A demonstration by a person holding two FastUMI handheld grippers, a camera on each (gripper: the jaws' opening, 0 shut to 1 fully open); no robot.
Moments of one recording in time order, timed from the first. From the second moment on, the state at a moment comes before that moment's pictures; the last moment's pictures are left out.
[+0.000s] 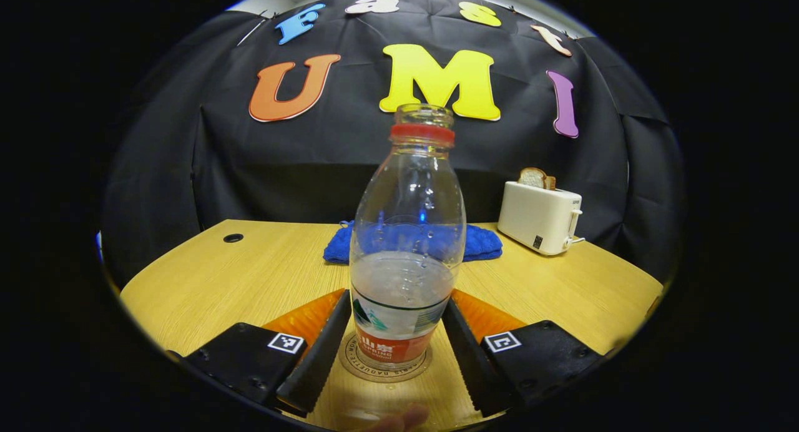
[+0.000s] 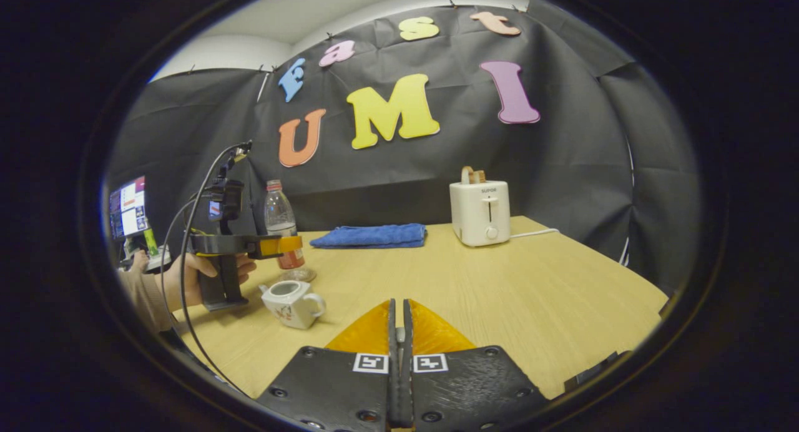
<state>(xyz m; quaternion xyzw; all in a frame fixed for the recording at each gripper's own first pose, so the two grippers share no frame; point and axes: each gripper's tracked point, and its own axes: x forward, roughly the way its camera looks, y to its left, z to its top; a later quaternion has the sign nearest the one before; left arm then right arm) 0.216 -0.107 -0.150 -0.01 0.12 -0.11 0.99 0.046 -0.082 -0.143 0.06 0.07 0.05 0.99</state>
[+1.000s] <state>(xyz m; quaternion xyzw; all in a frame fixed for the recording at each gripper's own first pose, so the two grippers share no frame) 0.055 -0.057 -0.113 0.01 0.07 -0.08 0.99 0.049 0.005 -0.092 0.00 0.05 0.10 0.99</state>
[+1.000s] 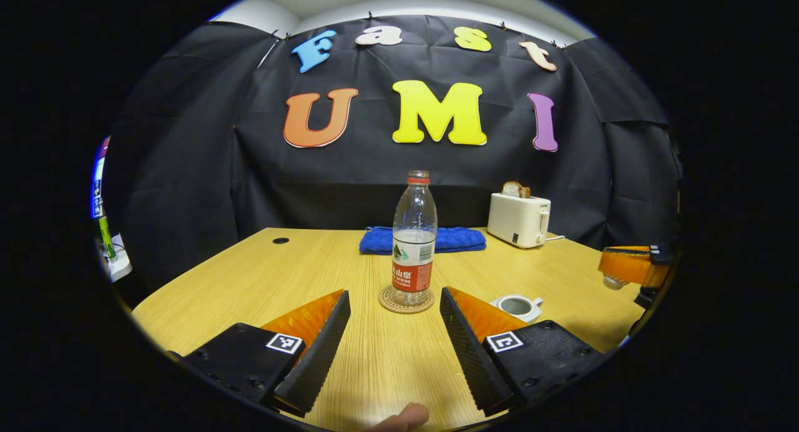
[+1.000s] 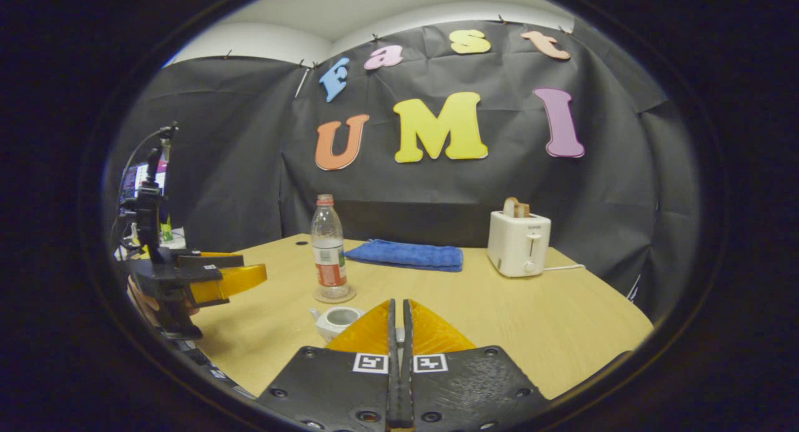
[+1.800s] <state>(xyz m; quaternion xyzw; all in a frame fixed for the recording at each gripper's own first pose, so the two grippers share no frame) 0.003 -0.028 -0.119 0.02 0.10 -0.05 0.99 0.128 0.075 -0.109 0.06 0.10 0.15 0.98</state>
